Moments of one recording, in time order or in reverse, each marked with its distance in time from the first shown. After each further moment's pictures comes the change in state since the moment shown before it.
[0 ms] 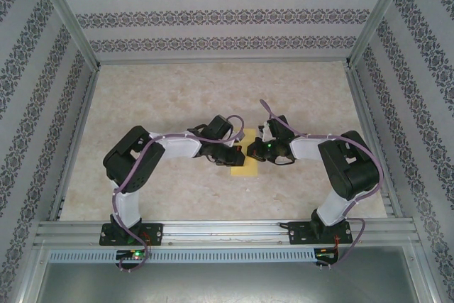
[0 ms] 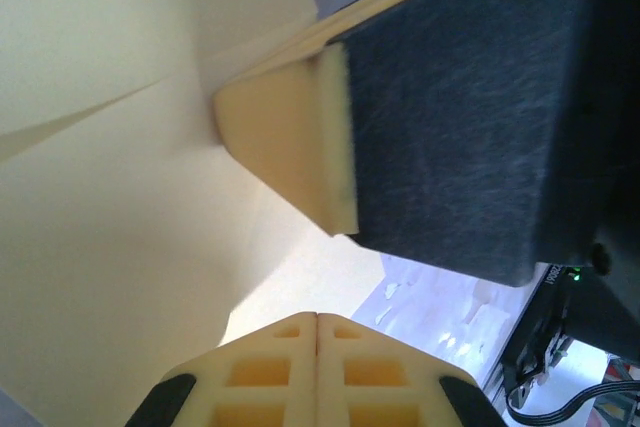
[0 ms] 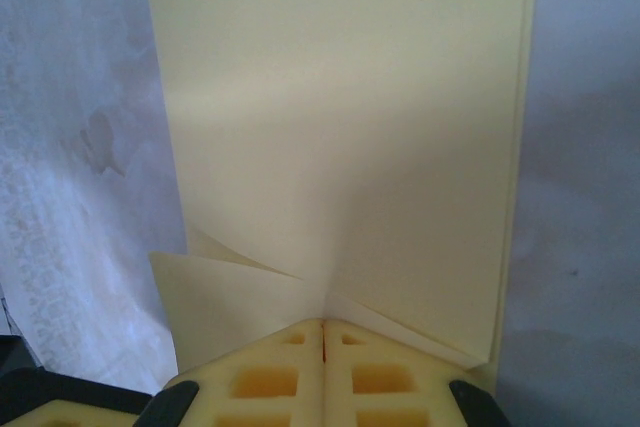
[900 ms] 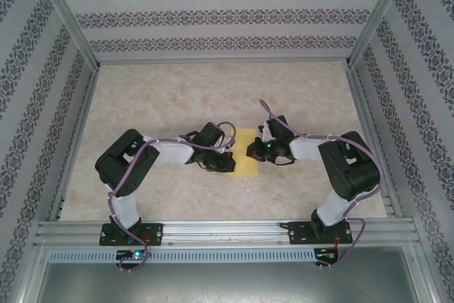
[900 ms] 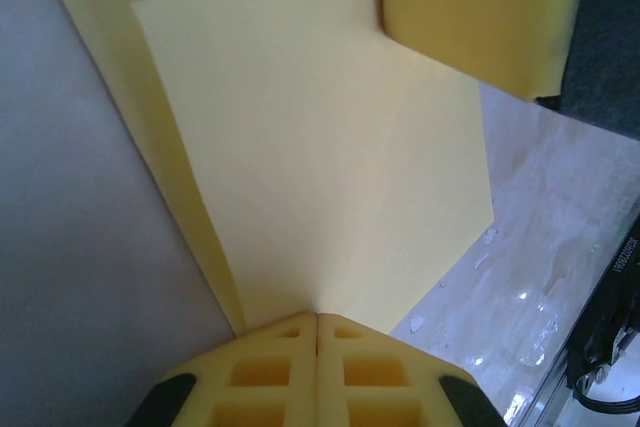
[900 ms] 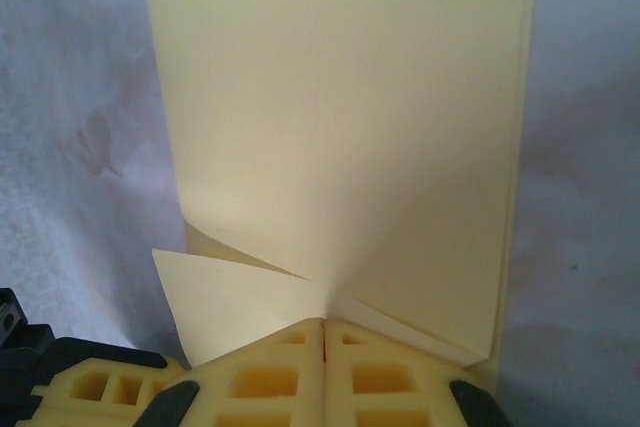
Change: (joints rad) left arm 0.019 -0.069 -0.147 0.035 -0.056 0.021; right arm 0.002 -0.010 0.001 -0.008 0.018 0.003
